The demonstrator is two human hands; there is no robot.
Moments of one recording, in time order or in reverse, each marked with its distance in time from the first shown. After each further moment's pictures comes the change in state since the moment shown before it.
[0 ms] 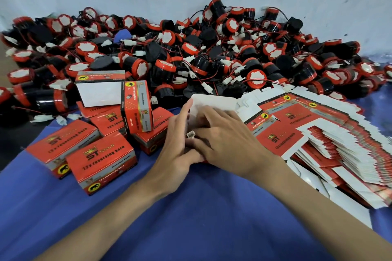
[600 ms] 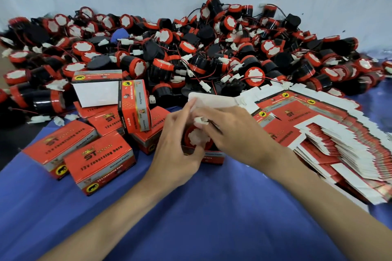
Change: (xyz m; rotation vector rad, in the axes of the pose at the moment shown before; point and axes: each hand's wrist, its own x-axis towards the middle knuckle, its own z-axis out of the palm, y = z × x) left_hand 0.005 -0.001 0.003 0.376 0.188 0.134; right_hand -0.001 0.013 -0.011 0.254 0.182 -0.079
